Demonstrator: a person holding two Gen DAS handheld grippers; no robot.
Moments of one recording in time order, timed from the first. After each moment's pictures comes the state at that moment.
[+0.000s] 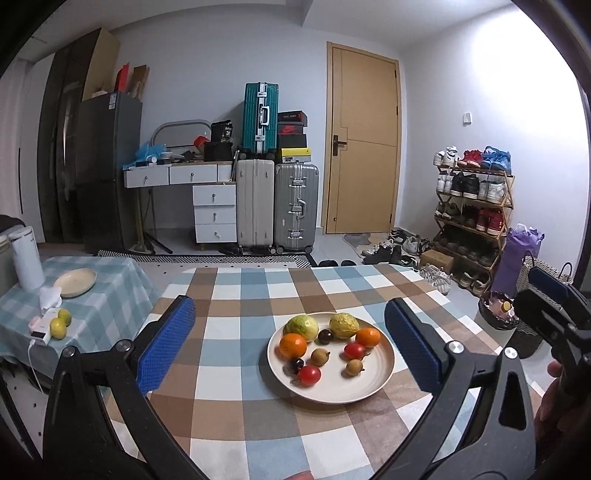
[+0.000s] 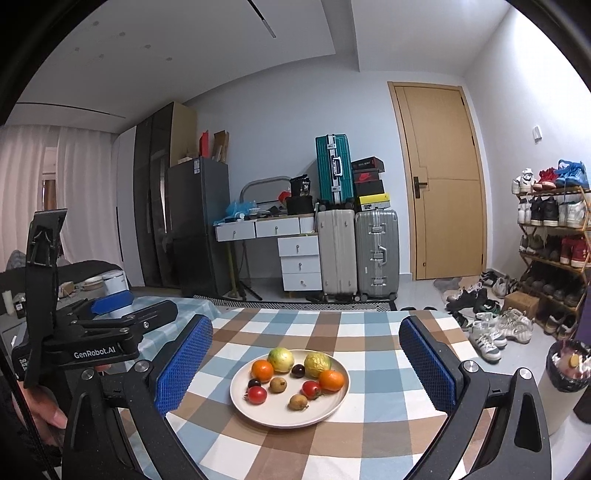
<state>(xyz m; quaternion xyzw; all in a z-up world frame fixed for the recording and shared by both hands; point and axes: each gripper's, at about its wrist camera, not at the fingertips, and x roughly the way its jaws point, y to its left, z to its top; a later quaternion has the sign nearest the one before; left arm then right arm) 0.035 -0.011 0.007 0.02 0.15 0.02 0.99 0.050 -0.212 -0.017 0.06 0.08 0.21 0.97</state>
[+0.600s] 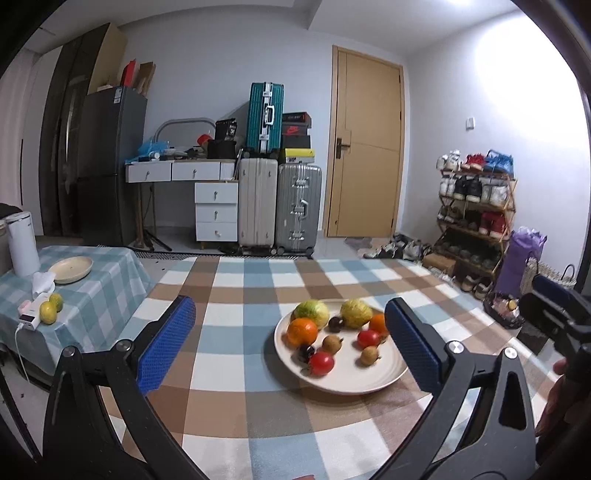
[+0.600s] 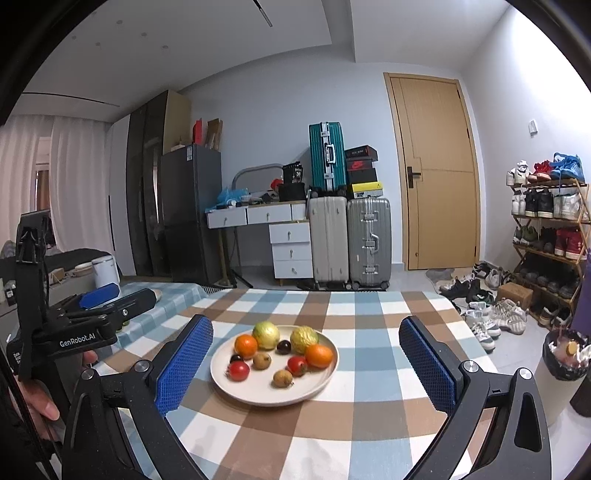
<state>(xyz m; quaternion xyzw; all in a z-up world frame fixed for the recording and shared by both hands) 0.063 0.007 -0.057 0.01 0.14 0.02 0.99 0.062 -0.213 -0.059 0.05 0.10 0.20 0.97</state>
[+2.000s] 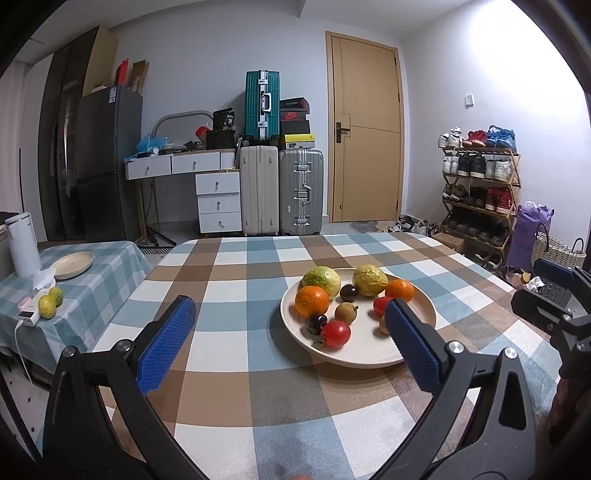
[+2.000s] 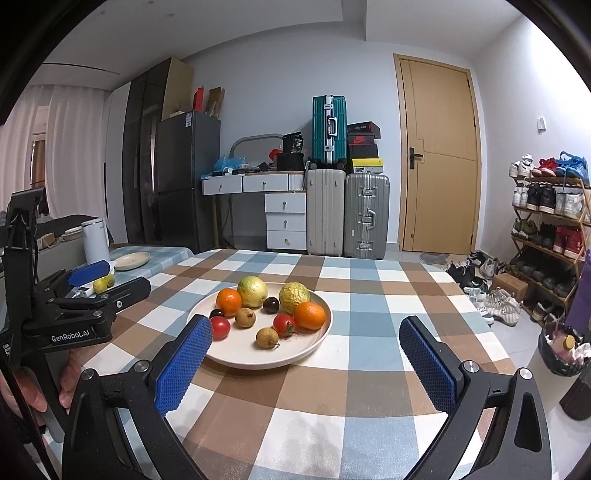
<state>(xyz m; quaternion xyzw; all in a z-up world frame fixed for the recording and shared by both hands) 0.089 0.020 -0.114 0.04 0.16 0.03 0.99 0.088 -0.198 -0.109 0.01 0.15 0.19 0.97</state>
